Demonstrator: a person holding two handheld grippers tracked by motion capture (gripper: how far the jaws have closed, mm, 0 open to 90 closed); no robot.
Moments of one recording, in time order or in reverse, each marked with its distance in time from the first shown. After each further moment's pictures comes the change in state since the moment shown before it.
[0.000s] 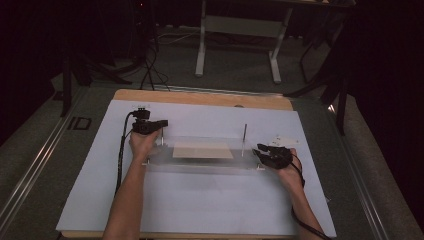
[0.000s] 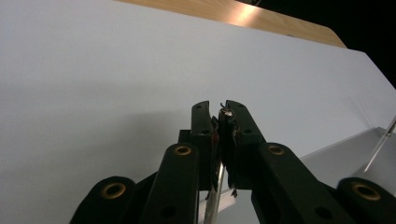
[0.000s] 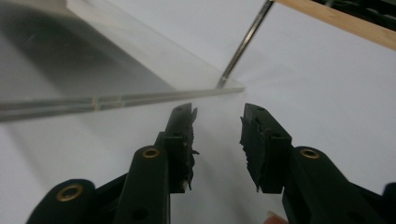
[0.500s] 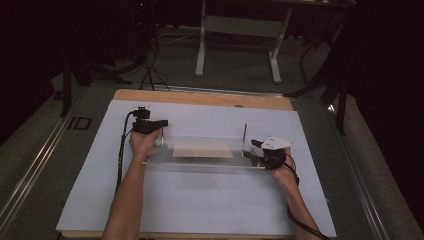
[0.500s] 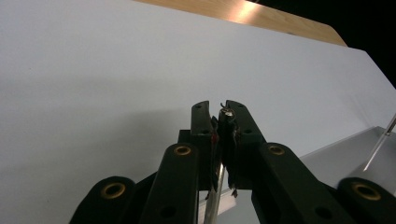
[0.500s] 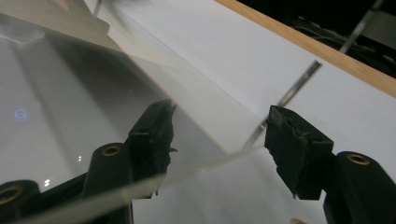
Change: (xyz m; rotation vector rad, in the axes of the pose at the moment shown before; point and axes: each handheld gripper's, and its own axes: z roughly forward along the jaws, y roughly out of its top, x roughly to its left) left arm 0.001 0.002 0.001 0.014 -0.003 -0.009; right arm 0.021 0.014 0.004 -0.098 0.069 -0.115
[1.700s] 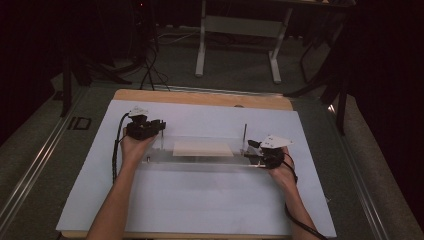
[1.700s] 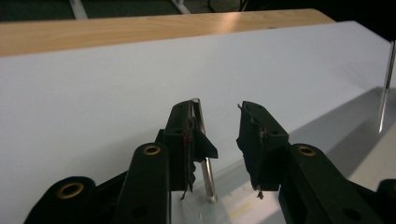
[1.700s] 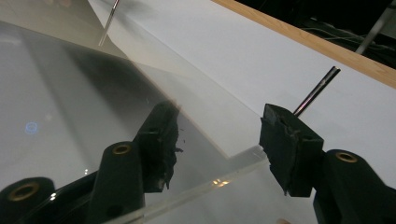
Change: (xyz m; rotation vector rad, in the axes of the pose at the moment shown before) left arm -0.014 -0.014 -0.036 -0.088 0.024 0.310; right arm 0.000 0.002 0.004 -0.022 0.050 0.038
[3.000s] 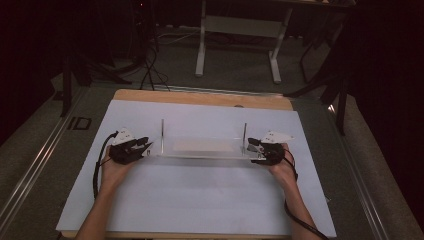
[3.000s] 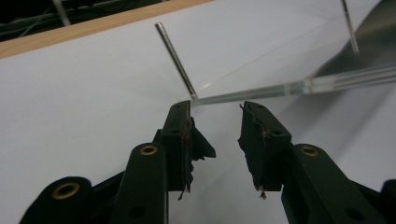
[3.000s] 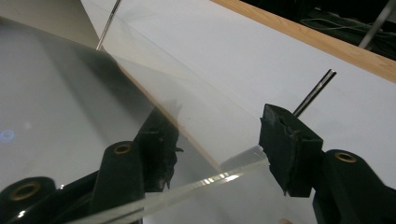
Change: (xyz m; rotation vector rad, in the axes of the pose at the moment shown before) left arm -0.008 -0.056 -0.057 -0.023 -0.026 0.217; right arm -0.006 0.010 0.000 0.020 0.013 0.046
